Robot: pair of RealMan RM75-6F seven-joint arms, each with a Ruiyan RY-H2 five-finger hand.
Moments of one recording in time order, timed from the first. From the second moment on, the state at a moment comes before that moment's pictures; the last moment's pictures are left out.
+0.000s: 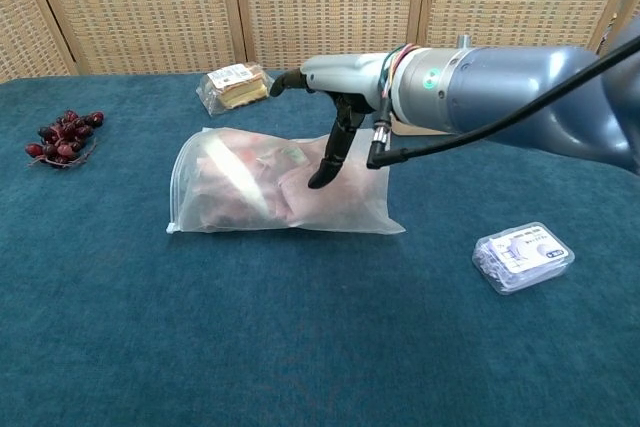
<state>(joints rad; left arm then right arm) -0.08 -1.19 -0.06 -1.71 1.53 1.52 0.19 1.09 -1.64 0.34 -1.54 -0.62 0.85 -0.65</state>
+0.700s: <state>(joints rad) -0.10 -1.19 -0.07 -1.70 1.47 1.48 0.19 1.22 -1.85 0.31 -1.23 -0.33 0.86 -0.71</state>
